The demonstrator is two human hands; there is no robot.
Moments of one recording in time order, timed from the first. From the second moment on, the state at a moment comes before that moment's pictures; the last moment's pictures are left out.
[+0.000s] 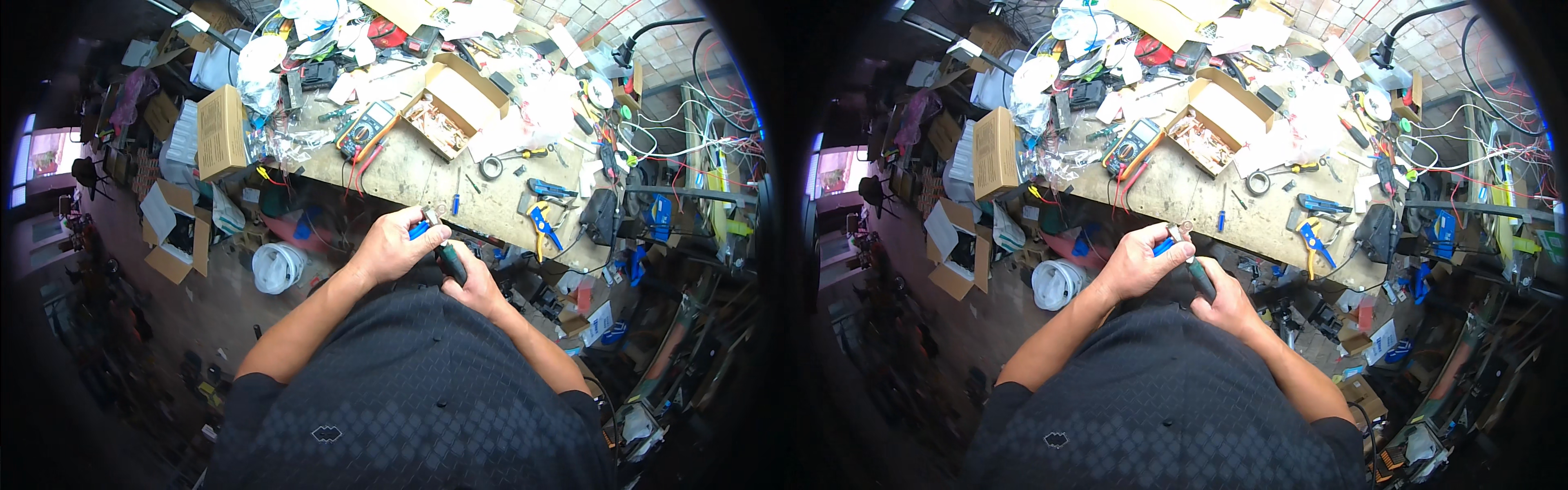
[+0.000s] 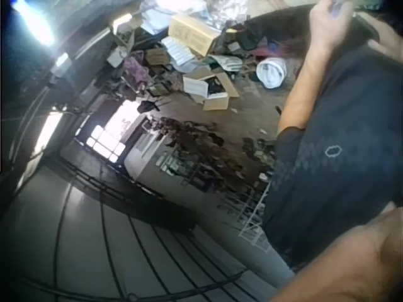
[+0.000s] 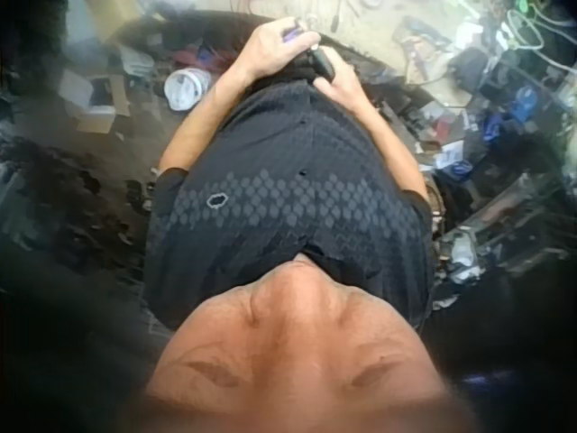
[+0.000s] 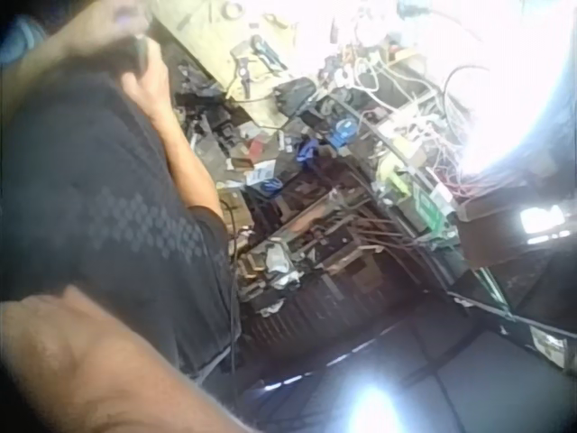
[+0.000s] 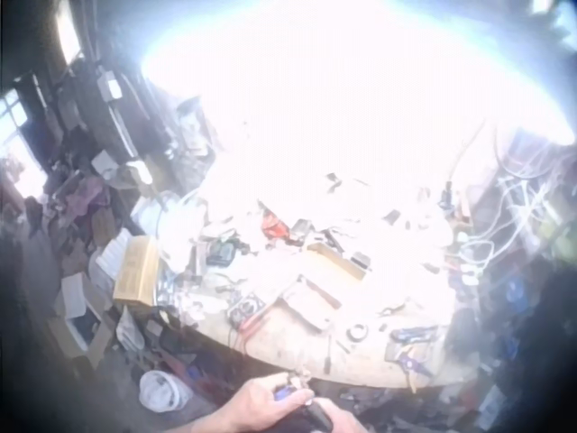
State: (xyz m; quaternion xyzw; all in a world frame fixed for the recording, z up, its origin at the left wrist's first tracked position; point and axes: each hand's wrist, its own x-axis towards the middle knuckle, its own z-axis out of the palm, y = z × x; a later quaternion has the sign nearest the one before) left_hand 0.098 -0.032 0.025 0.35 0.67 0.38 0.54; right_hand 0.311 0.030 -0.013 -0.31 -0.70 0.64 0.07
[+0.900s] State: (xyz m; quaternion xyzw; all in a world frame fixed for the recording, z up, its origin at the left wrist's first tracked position) left_hand 0.099 -0.039 0.011 0.30 0.62 0.53 0.49; right_hand 0.305 0.067 0.015 -0.24 -0.65 0.73 0.01
